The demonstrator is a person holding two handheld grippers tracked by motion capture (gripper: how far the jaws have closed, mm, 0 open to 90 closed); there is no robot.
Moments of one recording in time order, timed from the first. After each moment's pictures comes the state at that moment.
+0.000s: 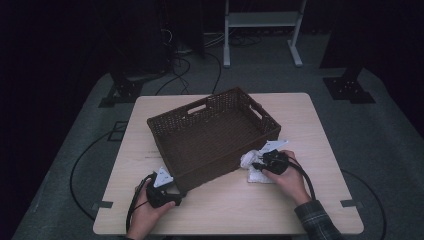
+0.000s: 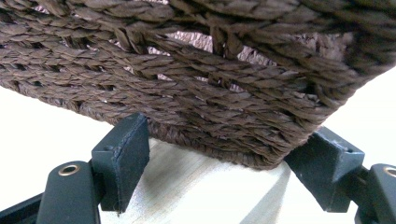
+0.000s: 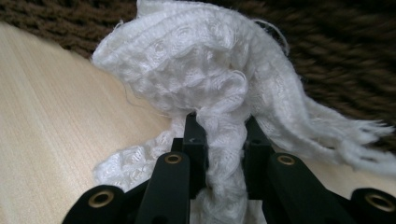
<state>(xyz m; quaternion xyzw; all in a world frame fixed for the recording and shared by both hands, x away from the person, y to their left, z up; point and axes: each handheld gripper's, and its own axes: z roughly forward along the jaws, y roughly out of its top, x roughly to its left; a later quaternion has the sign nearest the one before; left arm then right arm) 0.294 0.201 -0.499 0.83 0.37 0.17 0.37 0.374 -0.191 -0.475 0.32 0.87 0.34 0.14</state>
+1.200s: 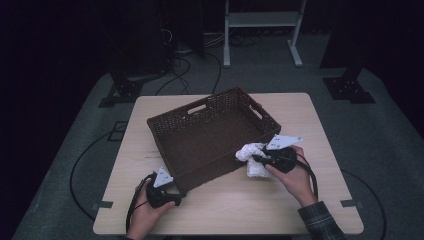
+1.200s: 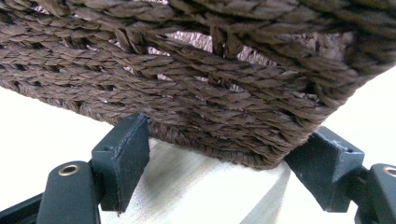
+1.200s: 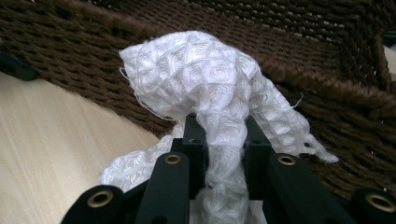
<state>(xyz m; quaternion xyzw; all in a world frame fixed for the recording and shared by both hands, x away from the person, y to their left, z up) 0.294 0.201 -0.499 0.83 0.37 0.17 0.37 0.347 -0.195 -0.417 0.29 0.84 0.42 0.18</state>
